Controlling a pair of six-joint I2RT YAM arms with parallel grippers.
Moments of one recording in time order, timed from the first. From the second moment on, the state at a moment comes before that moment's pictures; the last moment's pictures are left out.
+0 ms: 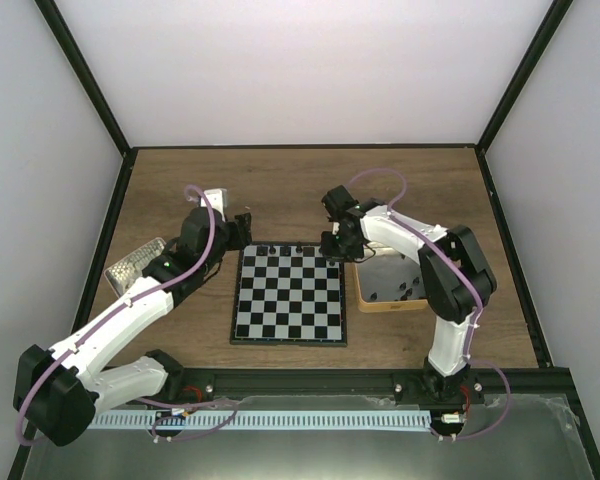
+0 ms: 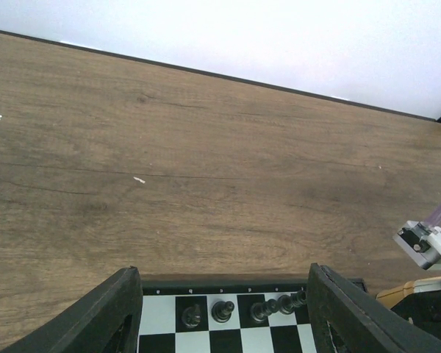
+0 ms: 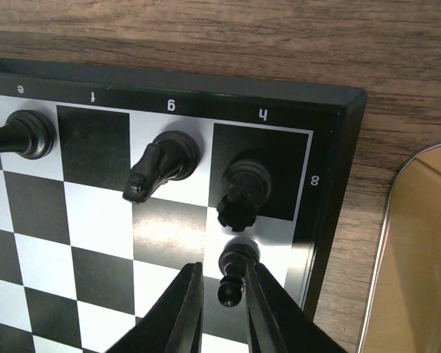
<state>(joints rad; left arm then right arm) -0.57 1.08 0.80 -0.19 -0.24 -0.49 0.57 1.85 1.30 -0.76 -0.13 0.51</state>
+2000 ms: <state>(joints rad) -0.56 1.11 0.81 -0.19 -0.14 -0.49 0.17 1.63 0.87 -0.38 0.11 0.54</state>
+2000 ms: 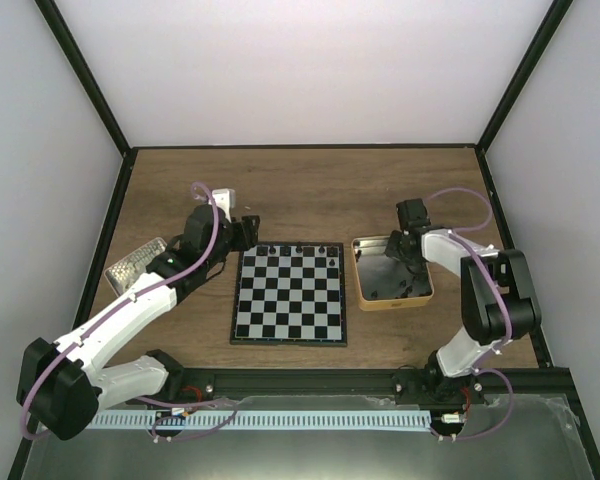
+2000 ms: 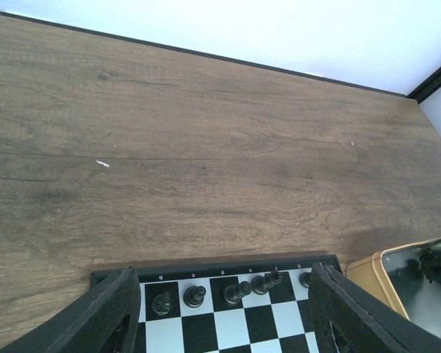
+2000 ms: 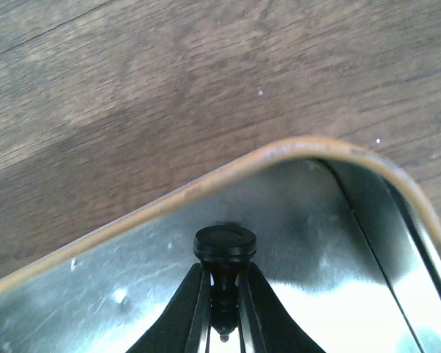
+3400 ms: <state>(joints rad) -0.56 1.22 0.77 0.31 0.63 -0.94 0.54 1.37 1.04 -0.08 -0.95 0.28</state>
